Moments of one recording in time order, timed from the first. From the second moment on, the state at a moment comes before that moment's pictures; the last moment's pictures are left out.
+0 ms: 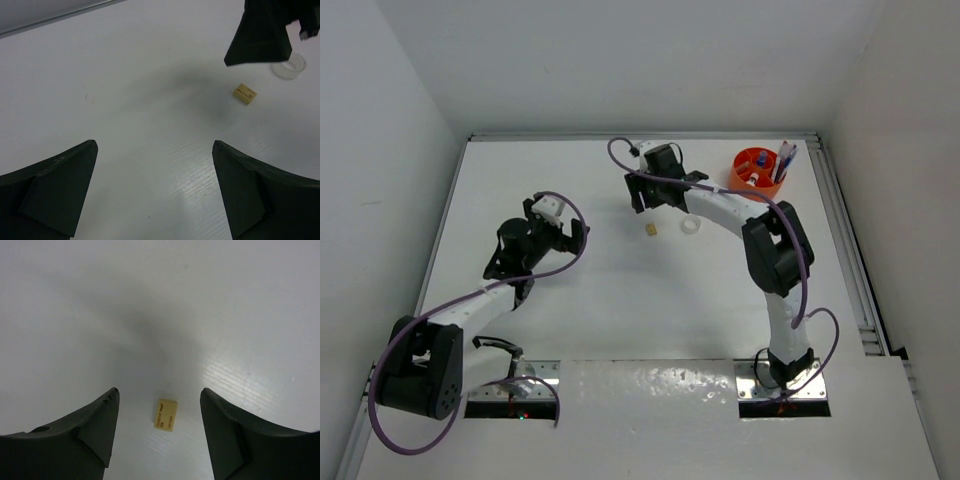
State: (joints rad) left arm -0.19 1.16 0.40 0.53 0.25 0.06; right arm 0.56 2.06 1.56 -0.22 0.00 0.07
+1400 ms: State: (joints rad) left arm -0.27 1.18 0.44 0.42 0.52 0.49; right arm 0.27 2.01 1.78 -0.23 0.22 0.08
